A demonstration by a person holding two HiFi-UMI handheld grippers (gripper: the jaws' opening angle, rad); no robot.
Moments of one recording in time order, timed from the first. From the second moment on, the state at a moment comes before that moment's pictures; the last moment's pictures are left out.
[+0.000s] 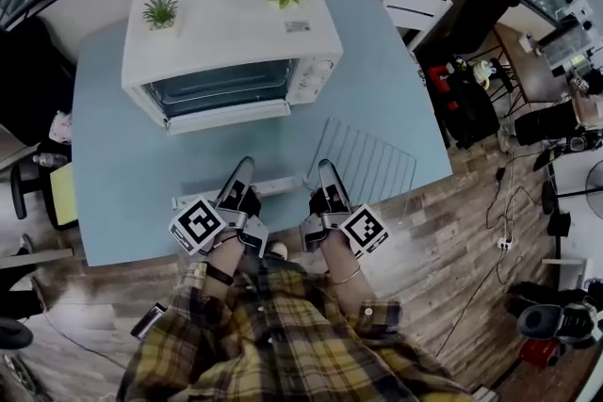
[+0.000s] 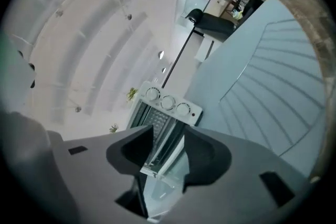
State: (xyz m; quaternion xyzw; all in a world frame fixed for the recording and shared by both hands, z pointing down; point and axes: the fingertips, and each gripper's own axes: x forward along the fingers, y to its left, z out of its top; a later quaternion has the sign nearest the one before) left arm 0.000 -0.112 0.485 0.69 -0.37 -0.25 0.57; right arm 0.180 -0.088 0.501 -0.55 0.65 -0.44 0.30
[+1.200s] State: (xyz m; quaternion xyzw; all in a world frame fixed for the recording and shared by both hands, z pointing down) left arm -0.134 -0.284 0.537 0.62 -0.50 -0.30 0.53; right arm 0.012 -0.300 0.559 -0.47 0.62 -0.57 0.28
